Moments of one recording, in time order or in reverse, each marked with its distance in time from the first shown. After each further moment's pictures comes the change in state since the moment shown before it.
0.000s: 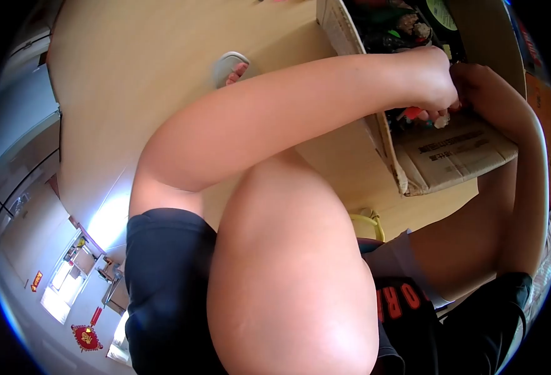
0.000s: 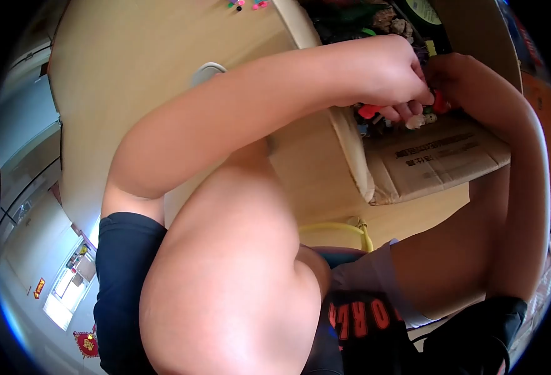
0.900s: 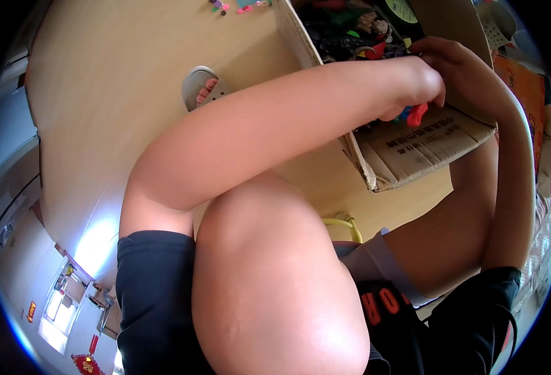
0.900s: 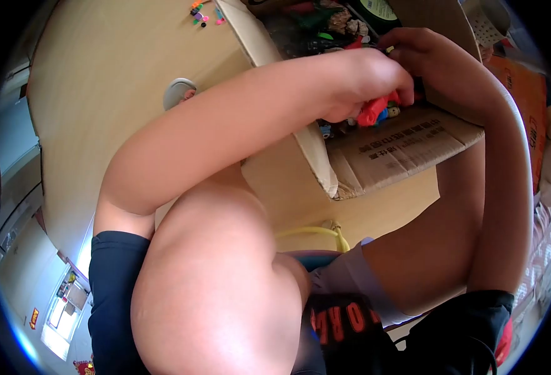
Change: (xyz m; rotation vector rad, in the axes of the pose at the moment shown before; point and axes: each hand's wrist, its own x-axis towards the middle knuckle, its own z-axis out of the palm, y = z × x) left_hand 0.014 0.019 0.030 -0.331 0.068 -0.163; right_hand -0.020 -0.006 -0.010 0.184 0.232 -0.057
